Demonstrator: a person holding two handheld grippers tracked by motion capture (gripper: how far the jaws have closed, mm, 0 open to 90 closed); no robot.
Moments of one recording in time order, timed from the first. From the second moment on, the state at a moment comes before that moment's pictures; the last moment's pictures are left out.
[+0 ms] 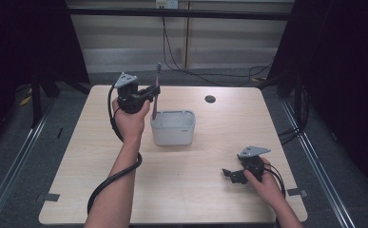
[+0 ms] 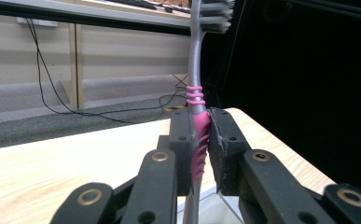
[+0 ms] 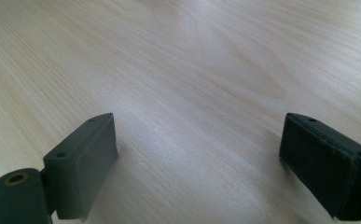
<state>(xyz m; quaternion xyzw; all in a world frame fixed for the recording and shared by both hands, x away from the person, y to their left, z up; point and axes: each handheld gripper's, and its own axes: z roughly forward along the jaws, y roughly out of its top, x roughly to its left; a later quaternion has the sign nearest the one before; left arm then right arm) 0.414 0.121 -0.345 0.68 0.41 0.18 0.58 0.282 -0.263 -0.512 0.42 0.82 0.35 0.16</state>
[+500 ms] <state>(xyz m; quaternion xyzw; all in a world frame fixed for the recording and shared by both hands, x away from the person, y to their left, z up) 0.416 0.113 -0.360 0.68 0.41 0.18 0.58 0.282 -0.263 -0.512 0.42 0.82 0.35 0.16</state>
